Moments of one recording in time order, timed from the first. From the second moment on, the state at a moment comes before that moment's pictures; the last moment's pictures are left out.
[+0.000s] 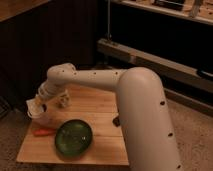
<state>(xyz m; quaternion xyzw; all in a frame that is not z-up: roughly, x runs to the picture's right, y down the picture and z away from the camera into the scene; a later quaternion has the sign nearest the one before) -0.353 0.061 0.762 0.17 -0.44 -0.76 0.45</state>
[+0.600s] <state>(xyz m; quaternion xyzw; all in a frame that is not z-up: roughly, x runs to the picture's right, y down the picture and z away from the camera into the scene) -0.355 0.064 0.764 0.16 -0.44 -0.76 0.45</state>
